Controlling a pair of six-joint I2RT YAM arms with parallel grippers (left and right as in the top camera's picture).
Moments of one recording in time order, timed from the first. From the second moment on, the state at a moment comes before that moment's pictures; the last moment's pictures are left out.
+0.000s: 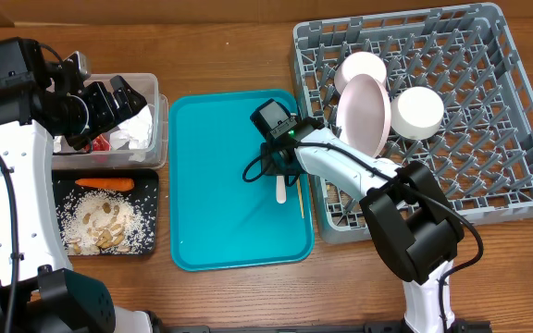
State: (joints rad) left arm 0.29 1.64 1.63 -1.13 0.47 -0.21; right arm 0.64 2.10 1.47 -0.69 0.05 0.59
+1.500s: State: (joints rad) left arm 0.29 1.64 1.63 -1.13 0.46 -0.21; right arm 0.40 1.76 1.80 -1.18 -0.07 0.39
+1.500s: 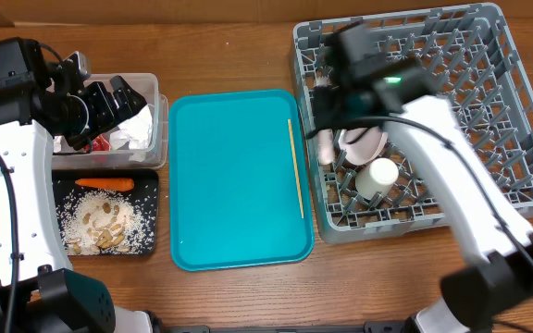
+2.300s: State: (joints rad) left arm 0.29 1.64 1.63 -1.13 0.46 -0.21; right arm 0.09 1.65 1.55 -1.12 0.12 0.17
